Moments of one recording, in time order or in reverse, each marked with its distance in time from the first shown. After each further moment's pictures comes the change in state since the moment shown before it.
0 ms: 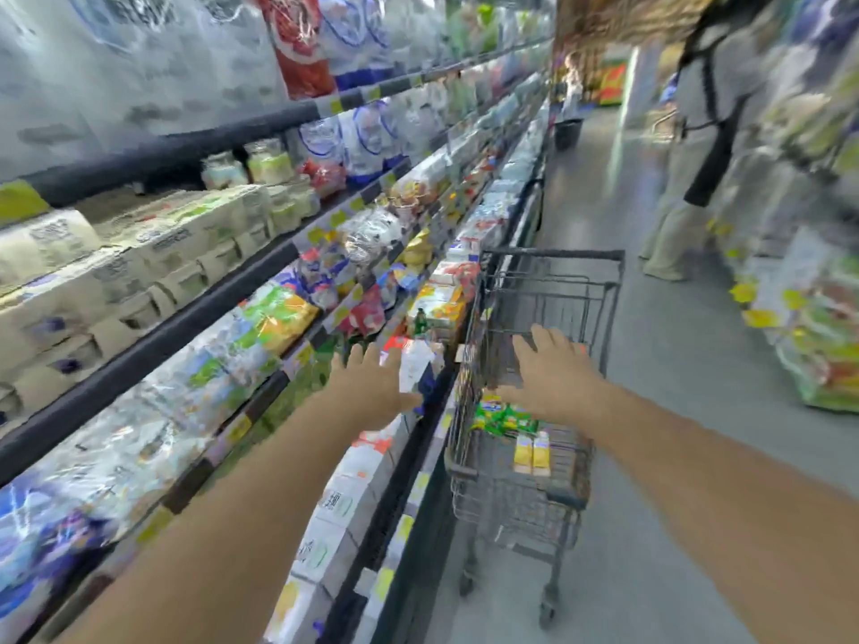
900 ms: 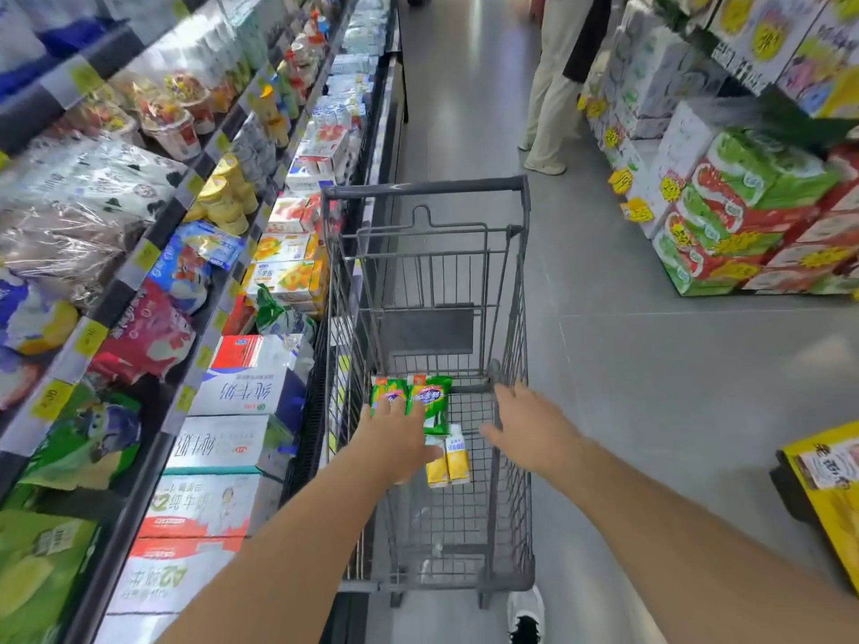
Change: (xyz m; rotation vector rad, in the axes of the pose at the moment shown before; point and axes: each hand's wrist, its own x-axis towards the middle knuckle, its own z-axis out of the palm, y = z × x) left_hand 0.345 0.191 0.110 -0.029 -0.308 0.424; right_hand 0.220 0.176 0.160 0.371 -0.323 0.368
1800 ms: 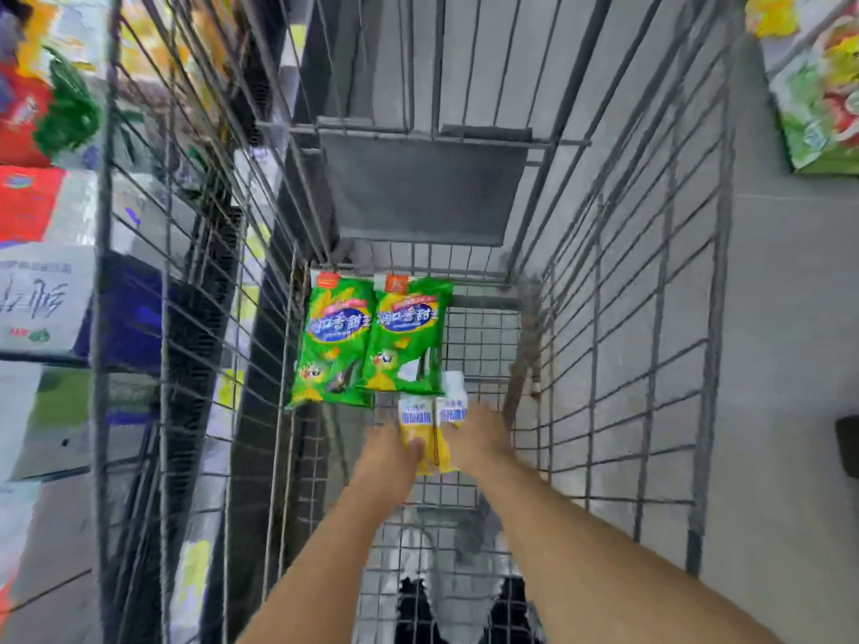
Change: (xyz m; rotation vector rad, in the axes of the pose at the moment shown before) left_hand 0.264 -0.014 0.280 -0.907 -0.255 -0.453; right_hand 0.277 0.047 0.304 0.420 -0.219 0.503
